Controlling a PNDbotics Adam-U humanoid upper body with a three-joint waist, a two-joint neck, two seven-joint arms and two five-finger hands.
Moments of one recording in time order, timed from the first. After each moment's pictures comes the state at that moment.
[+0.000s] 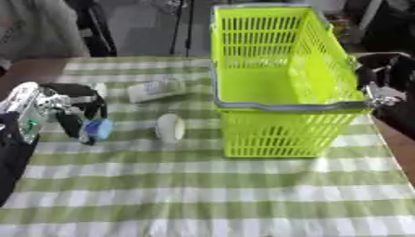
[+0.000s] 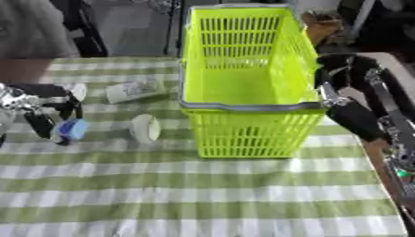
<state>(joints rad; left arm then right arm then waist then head) -0.79 0.60 -0.05 -1.06 -0.95 -0.35 -0.69 -0.40 -0.40 0.11 -1.76 0.27 -0.04 0.01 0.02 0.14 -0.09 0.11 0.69</state>
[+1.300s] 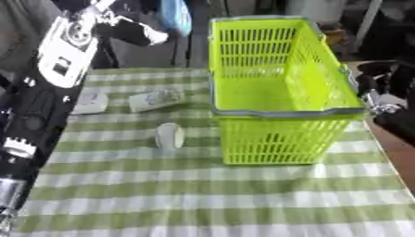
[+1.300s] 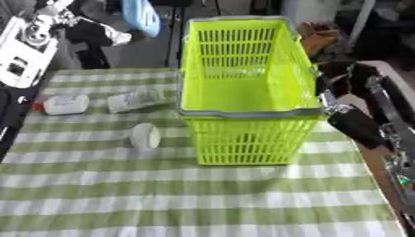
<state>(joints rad) -0.99 0.41 -0.13 -1.23 -0.41 -0.25 -0.24 -0.40 -0.40 0.12 -1.76 0.27 -0.05 0.02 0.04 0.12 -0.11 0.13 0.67</state>
